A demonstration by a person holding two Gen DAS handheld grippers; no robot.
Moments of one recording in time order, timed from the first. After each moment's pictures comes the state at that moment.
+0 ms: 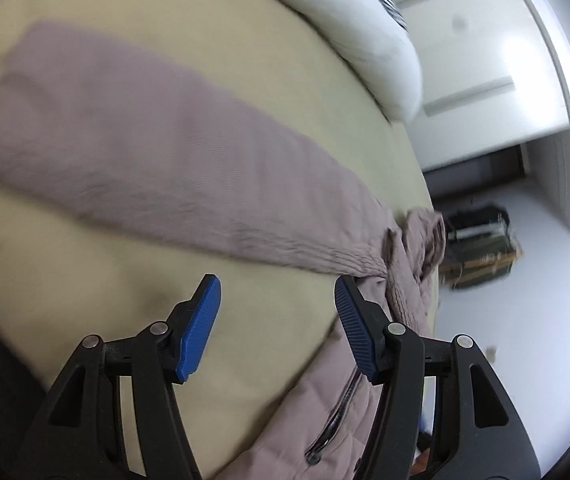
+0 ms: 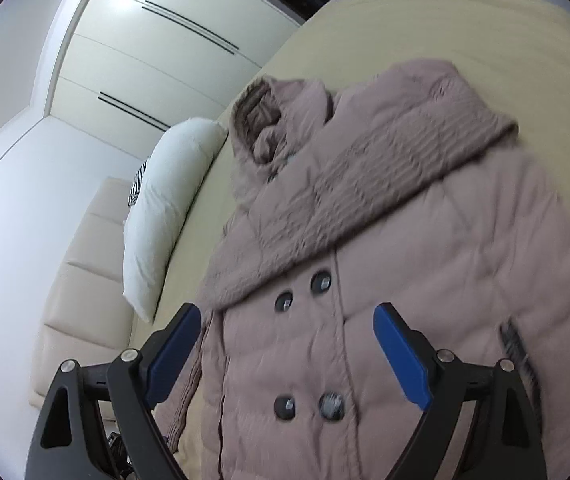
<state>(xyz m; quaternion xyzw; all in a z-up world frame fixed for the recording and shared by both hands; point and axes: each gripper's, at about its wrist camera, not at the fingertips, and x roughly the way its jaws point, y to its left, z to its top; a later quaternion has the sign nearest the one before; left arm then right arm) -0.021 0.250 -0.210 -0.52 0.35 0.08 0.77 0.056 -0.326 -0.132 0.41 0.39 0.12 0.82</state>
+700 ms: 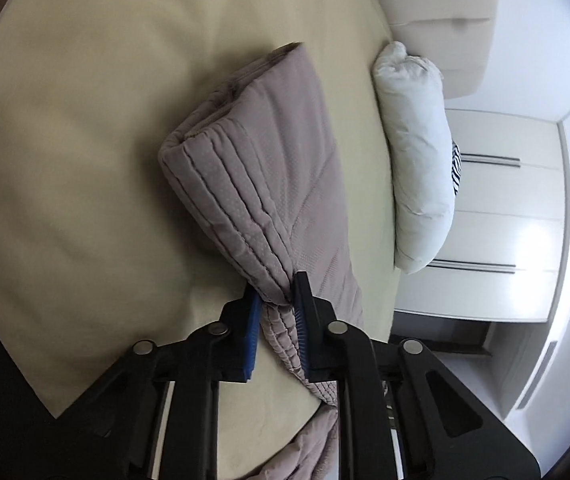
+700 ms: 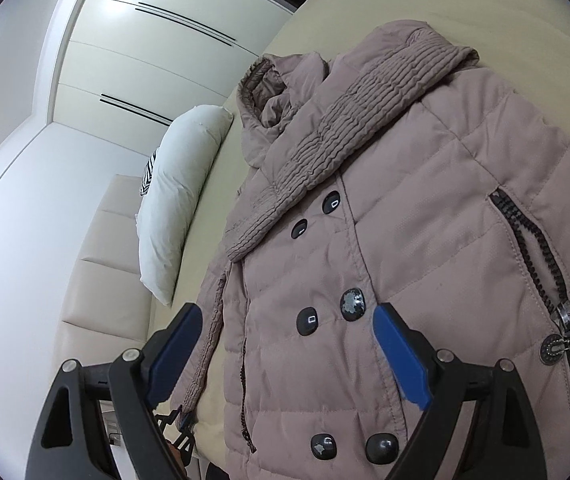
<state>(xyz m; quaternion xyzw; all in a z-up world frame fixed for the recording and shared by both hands) -0.059 0.310 -0.264 -0.69 0.20 0.19 0.67 -0.002 -0.321 -0.132 0.43 0.39 0.11 0.80</state>
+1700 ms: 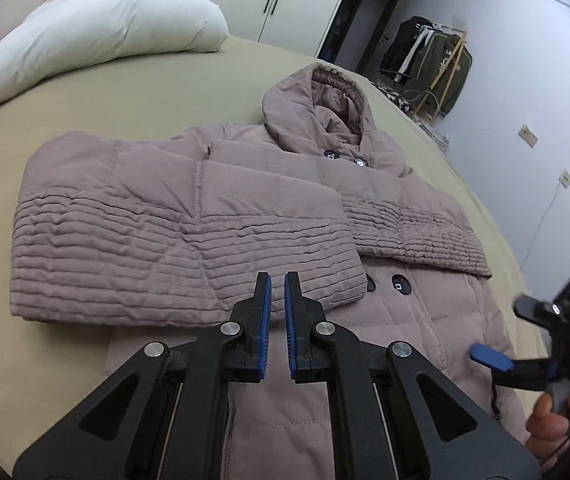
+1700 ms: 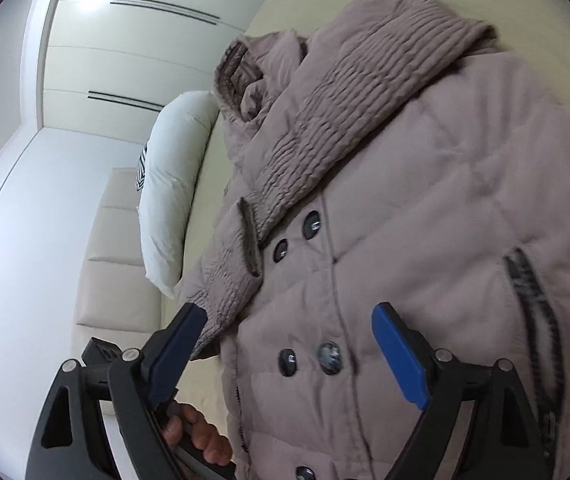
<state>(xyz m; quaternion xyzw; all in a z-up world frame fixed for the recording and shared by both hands) 0.130 -0.012 -0.137 -0.13 0.39 -0.09 0.91 0.088 -0.339 -0.157 0.46 0.45 0.17 0.74</state>
